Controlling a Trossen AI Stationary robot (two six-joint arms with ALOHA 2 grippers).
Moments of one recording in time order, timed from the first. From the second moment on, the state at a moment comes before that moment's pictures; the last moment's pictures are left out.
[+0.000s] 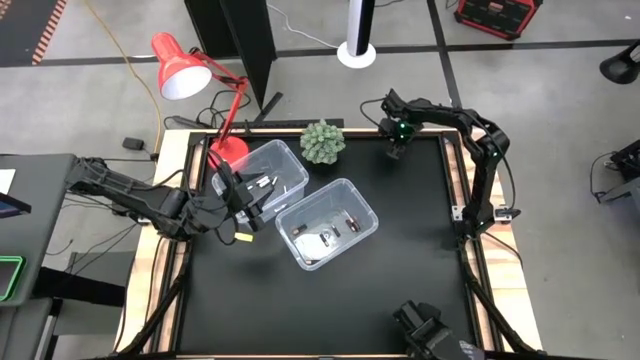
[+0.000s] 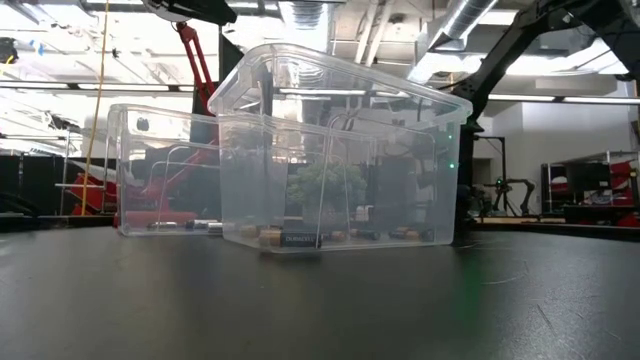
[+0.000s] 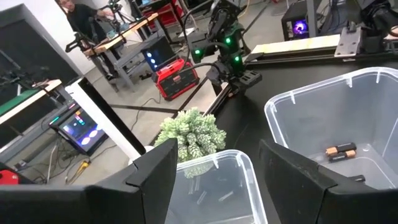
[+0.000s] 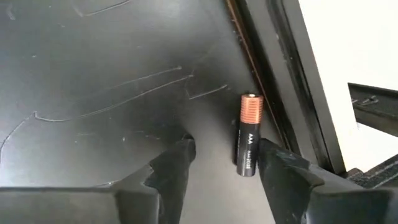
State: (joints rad) left arm -0.32 1.00 0.89 -0.27 -1.02 0.04; right arm -0.96 1.99 1.26 -0.74 0.05 -0.53
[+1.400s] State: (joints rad) left arm -0.32 1.00 0.89 -0.26 -1.01 0.04; right arm -0.85 1.93 1.26 -0.58 -0.04 -0.18
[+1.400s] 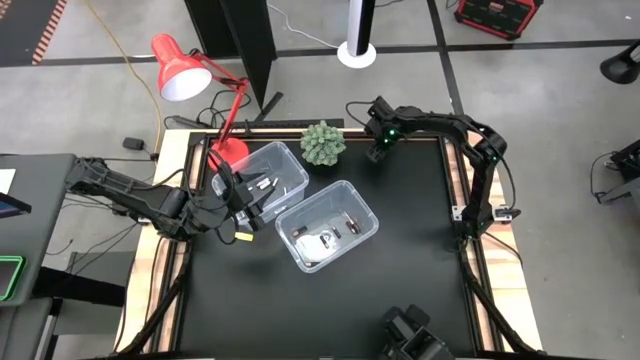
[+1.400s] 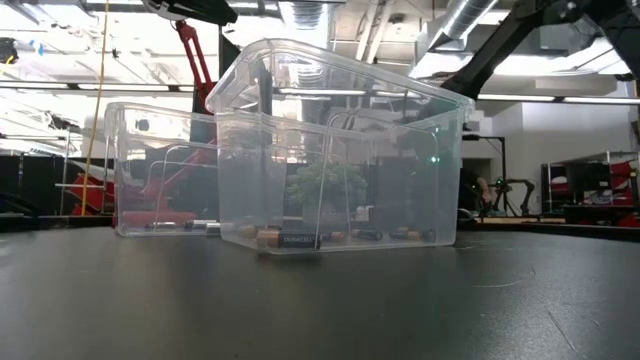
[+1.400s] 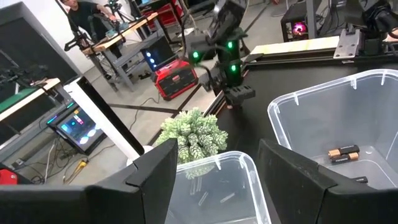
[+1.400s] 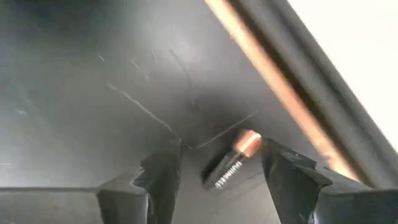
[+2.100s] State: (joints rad) left arm -0.32 1.00 0.89 -0.26 -1.01 0.02; right arm -0.84 2.00 1.26 -0.64 -0.02 -0.31
